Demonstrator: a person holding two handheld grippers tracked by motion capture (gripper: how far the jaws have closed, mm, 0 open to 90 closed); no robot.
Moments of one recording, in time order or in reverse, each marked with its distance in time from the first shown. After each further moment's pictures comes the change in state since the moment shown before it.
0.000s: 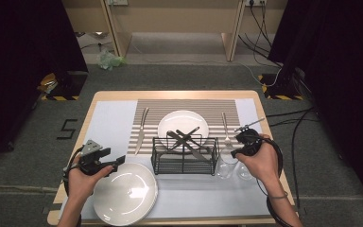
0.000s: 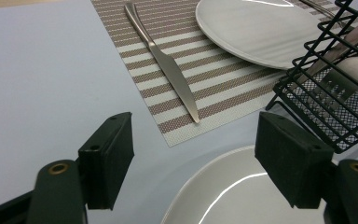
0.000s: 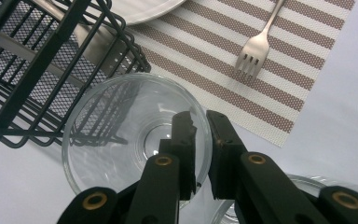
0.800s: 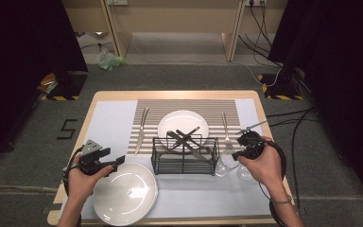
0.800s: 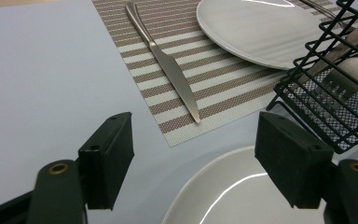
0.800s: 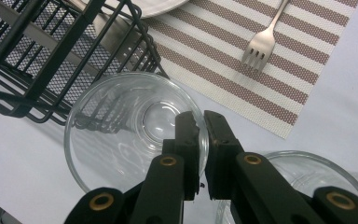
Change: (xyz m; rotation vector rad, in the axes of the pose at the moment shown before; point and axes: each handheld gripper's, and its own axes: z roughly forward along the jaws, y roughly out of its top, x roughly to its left) left arm 0.000 0.000 0.000 0.000 0.001 0.000; right arm 0.004 -0.008 -0.009 -0.007 0.014 -0.020
